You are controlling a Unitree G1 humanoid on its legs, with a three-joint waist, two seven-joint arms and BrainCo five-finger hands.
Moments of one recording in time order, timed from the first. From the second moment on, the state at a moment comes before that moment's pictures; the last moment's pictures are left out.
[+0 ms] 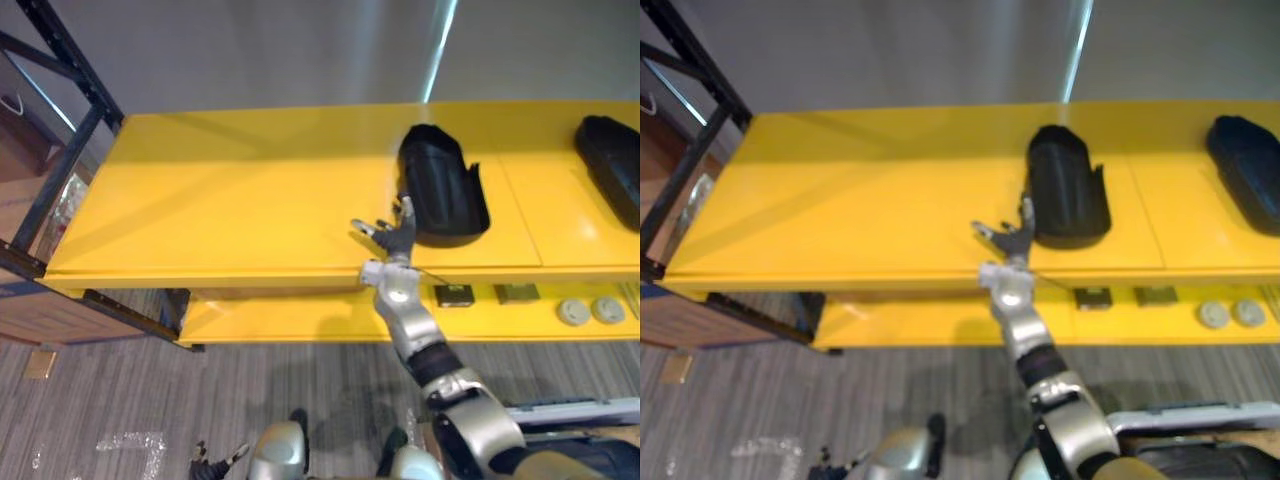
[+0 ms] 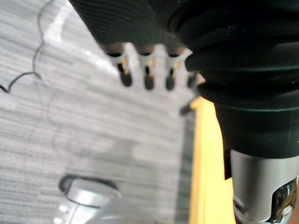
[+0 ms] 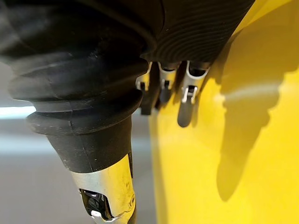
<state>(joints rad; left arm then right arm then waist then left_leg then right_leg) 0.29 0.07 -0.04 0.84 -0.27 -0.23 0.34 -0.60 -0.04 0.20 0.56 0.17 -0.16 -0.48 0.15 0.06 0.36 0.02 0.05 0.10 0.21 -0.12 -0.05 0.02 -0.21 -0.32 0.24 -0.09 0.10</state>
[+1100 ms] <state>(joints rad) 0.32 0.08 0.09 0.81 -0.26 -0.25 0.33 0.13 -0.23 -0.11 -0.34 0.46 -0.28 0.11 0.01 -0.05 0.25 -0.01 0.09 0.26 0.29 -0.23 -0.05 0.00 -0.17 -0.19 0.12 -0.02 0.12</state>
